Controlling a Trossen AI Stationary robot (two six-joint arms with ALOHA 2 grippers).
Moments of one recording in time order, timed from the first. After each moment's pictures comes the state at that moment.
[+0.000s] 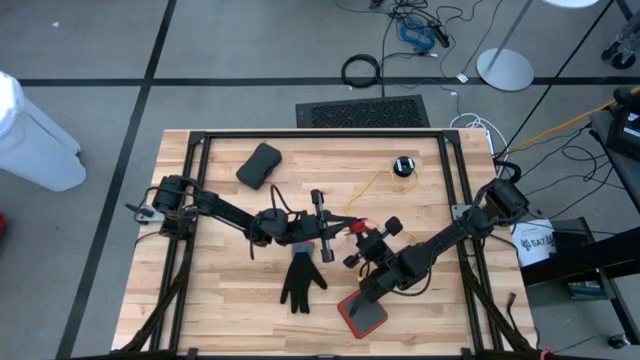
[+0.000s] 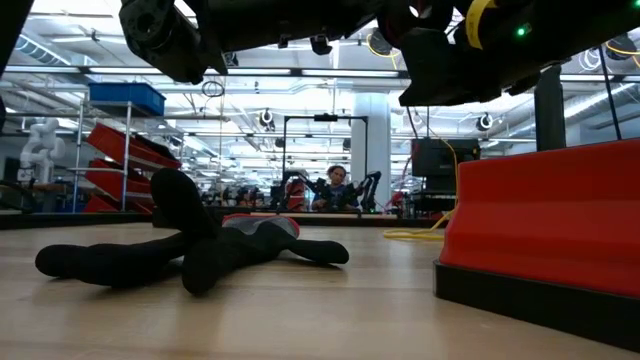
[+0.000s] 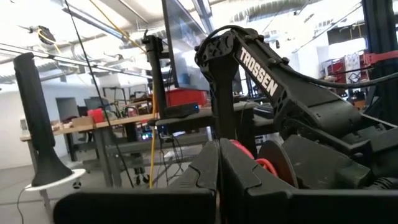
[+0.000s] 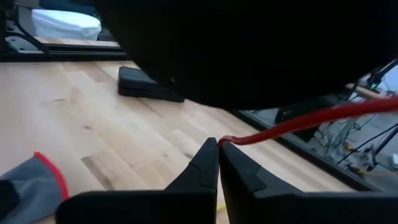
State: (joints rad) left arm -0.18 1.91 0.95 1.32 -0.24 0.29; right arm 0.52 1.76 0.95 -0.19 1.40 0.75
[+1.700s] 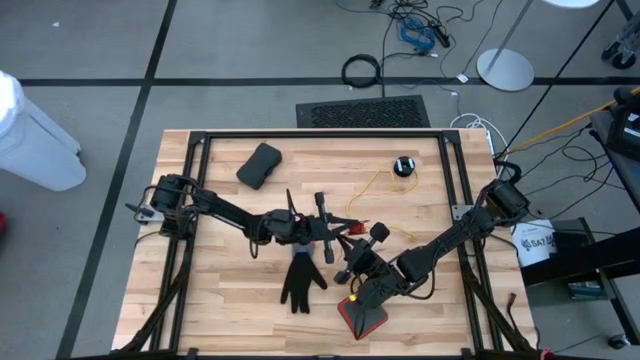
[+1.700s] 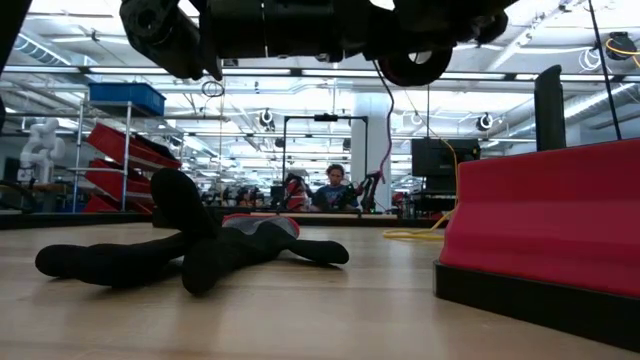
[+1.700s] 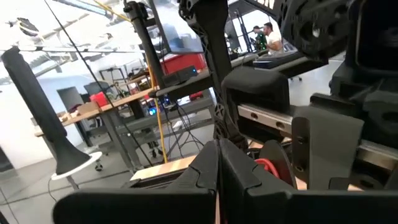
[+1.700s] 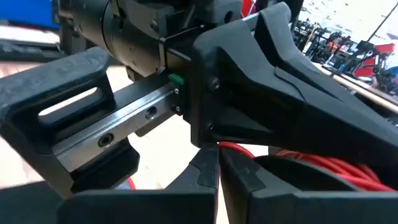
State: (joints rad) left arm -0.17 1.91 0.95 1.11 -0.25 0.41; right arm 0.55 1.76 1.08 0.04 1.28 0.33
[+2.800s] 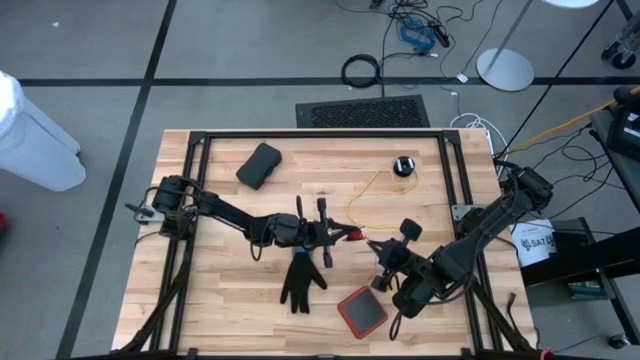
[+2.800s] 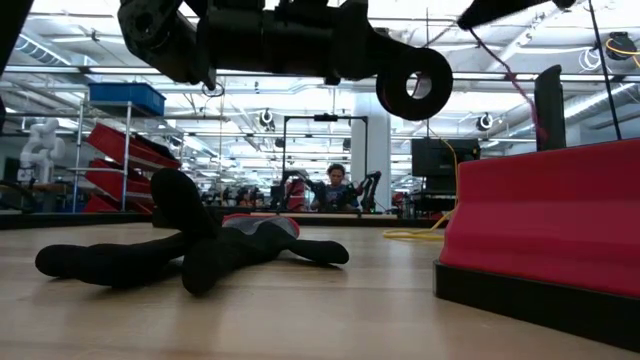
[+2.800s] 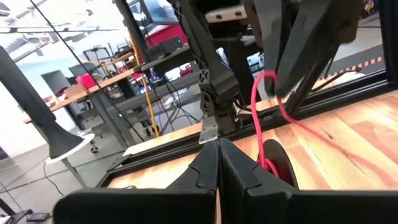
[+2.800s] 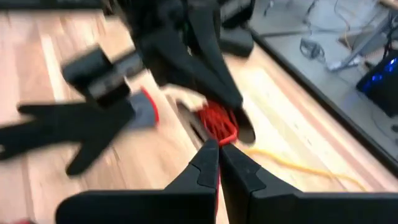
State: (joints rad) left arm -0.18 1.91 0.95 1.02 -0.26 0.43; right arm 0.70 1.53 1.20 -0.87 1.02 0.94
